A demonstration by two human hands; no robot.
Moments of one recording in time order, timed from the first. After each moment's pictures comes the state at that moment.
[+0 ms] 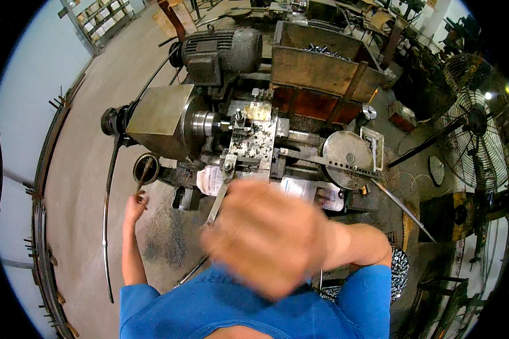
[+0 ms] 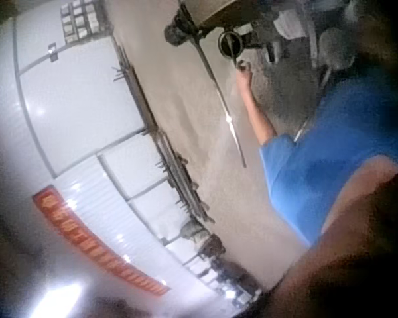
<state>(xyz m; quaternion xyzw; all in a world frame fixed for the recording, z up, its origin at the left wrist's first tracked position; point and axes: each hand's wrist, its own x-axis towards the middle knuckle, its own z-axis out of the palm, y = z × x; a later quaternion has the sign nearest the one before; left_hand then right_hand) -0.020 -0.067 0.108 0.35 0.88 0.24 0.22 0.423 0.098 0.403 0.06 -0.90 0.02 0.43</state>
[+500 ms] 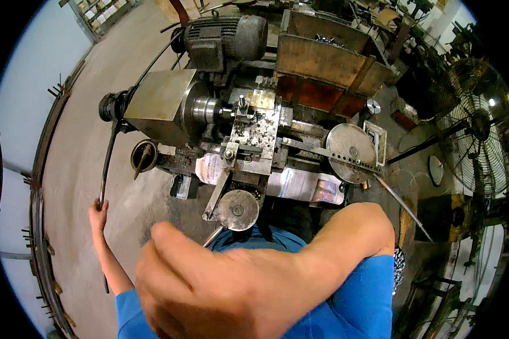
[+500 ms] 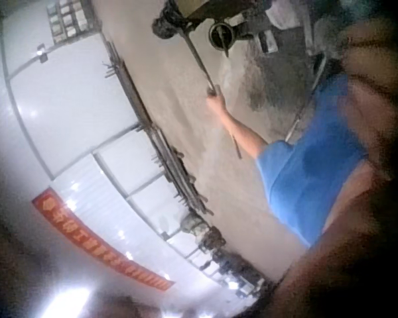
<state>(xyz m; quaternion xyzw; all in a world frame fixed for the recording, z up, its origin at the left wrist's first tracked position) -0.076 -0.191 0.170 0.28 0.95 0.15 -0.04 0.391 0.056 0.435 0.09 -0.89 0.08 0.45</state>
